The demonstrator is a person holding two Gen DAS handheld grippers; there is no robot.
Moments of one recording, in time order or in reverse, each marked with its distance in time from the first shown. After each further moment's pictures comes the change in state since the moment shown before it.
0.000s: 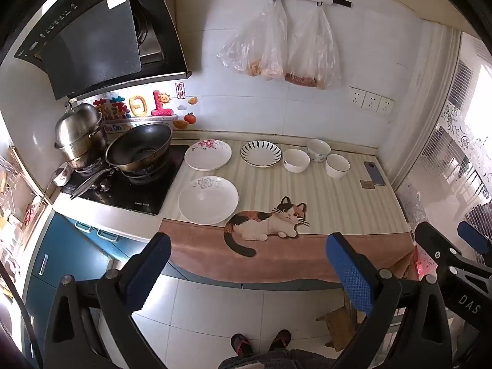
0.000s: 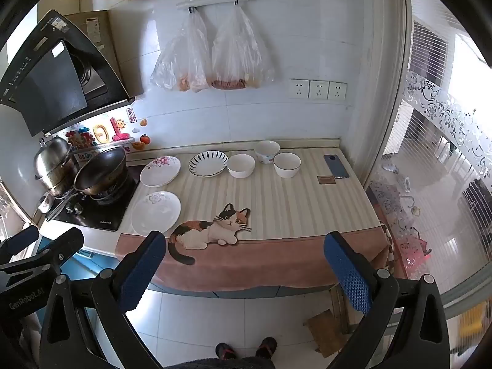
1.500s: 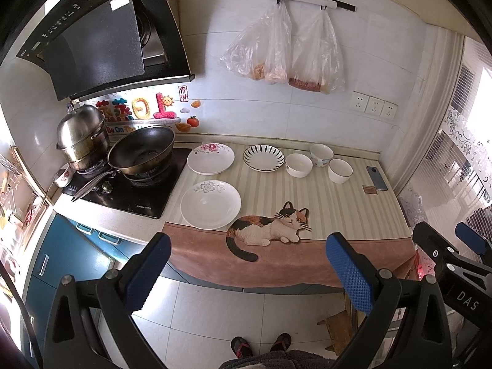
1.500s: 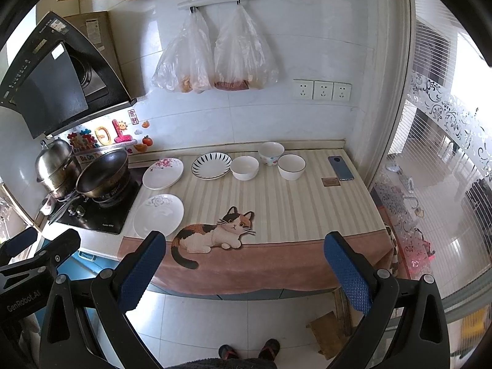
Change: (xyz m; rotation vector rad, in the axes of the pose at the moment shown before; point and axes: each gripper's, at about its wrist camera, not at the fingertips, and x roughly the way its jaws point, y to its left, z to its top) left arm 0.006 0.009 0.005 -0.012 -0.017 0.001; right arm 0.013 0.010 0.007 0.000 0.008 0.008
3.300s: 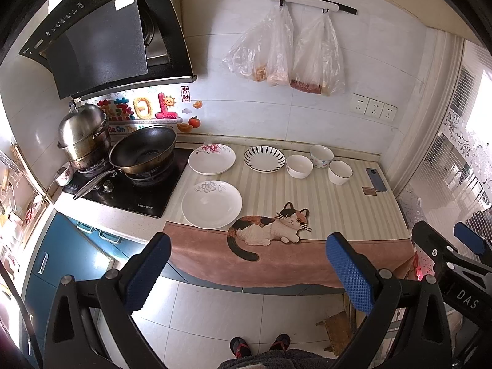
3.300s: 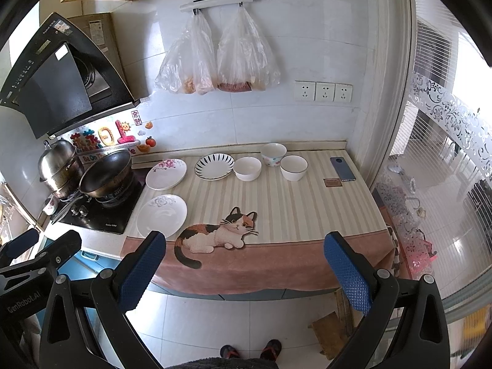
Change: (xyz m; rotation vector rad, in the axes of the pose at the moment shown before) left arm -0.008 -0.003 -0.002 -0.009 -0.011 0.008; right arm -0.013 0.004 0.001 0.003 -0.006 0.011
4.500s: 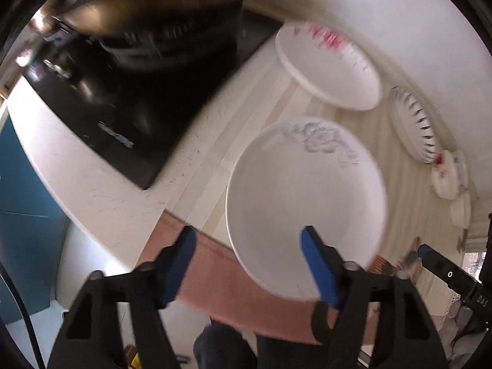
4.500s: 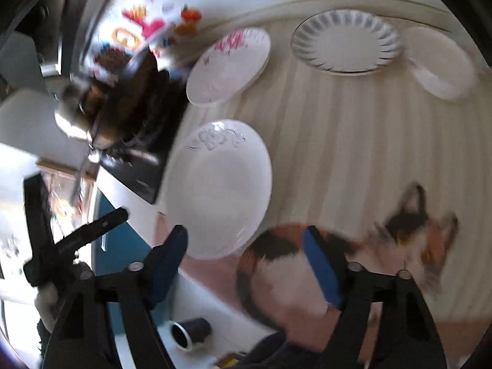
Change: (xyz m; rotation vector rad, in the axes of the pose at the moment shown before) left arm 0.468 0.211 0.003 -0.411 0.566 0.046; right arm 0.578 0.141 0.013 -0.053 0.693 0.574
